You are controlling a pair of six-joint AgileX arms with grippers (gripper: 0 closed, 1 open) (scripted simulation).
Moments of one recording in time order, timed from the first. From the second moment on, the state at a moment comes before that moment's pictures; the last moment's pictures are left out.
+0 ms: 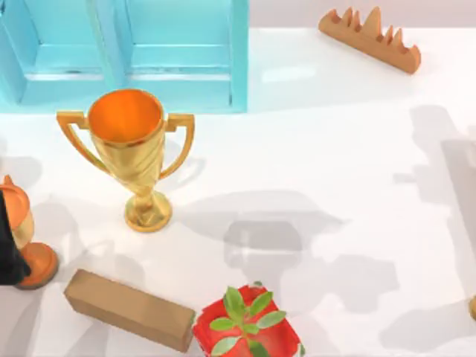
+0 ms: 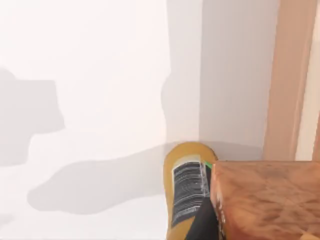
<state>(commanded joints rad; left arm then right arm) 0.00 0.00 0.00 0.00 0.00 0.00 0.09 1.65 1.47 -1.37 0.00 0.11</state>
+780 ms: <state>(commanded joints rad) 0.00 0.00 0.00 0.00 0.00 0.00 0.49 2.25 1.88 -1.20 0.00 0.52</state>
